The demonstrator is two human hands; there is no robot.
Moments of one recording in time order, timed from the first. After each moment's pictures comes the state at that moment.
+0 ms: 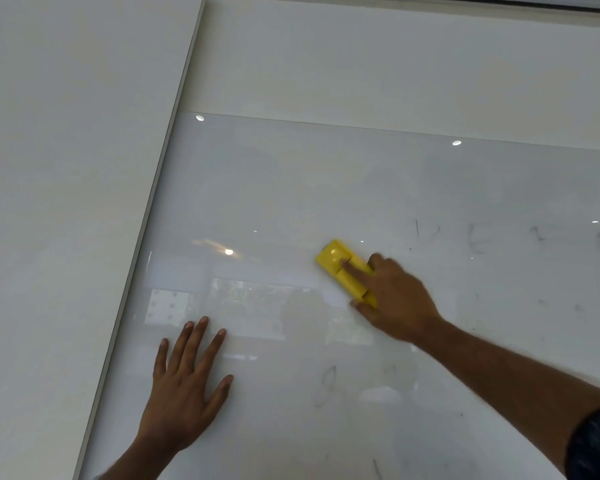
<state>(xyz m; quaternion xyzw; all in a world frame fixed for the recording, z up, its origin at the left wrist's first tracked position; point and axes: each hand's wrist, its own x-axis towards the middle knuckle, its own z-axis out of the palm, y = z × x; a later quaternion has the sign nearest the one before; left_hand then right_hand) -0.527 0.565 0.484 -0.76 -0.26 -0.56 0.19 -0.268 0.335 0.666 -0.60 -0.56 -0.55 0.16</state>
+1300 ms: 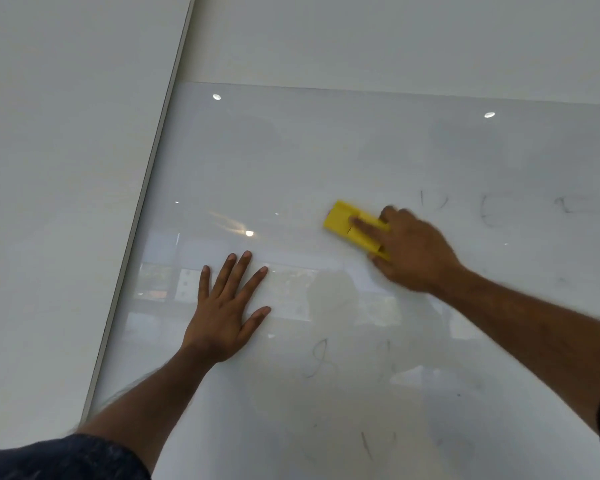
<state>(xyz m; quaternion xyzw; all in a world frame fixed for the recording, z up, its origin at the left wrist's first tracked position) -0.472 0.545 0.553 -0.76 -0.22 -0.56 0.25 -0.236 0.313 0.704 -0.56 -0.55 -0.61 0.11</state>
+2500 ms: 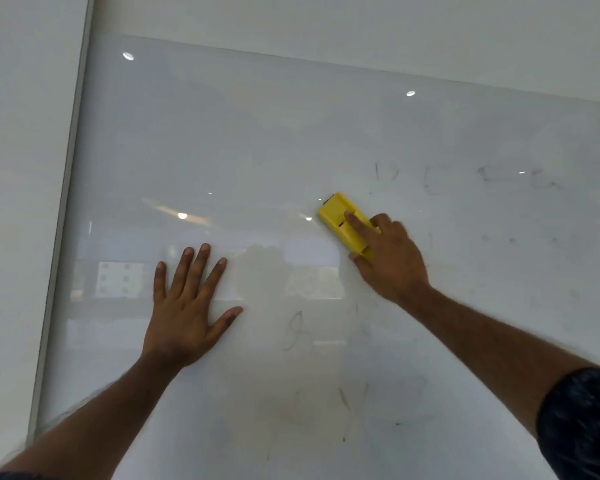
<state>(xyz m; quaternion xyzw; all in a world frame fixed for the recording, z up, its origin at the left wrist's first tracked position) -0.478 0.566 0.533 -0.75 -0.20 -0.56 0.28 -0.245 0.309 0.633 -0.65 -0.46 -0.55 0.25</state>
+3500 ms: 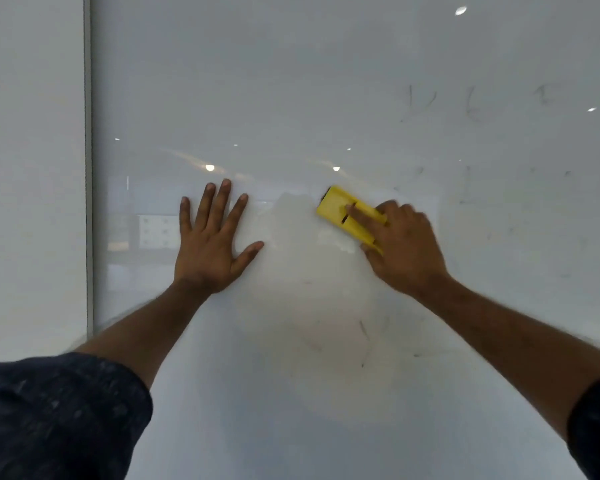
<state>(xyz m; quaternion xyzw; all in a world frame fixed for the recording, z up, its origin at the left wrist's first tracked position) -0.473 0.563 0.535 -0.73 -0.19 -0.58 0.31 -0.255 0.311 0.562 -0.61 -0.51 -0.59 0.18</state>
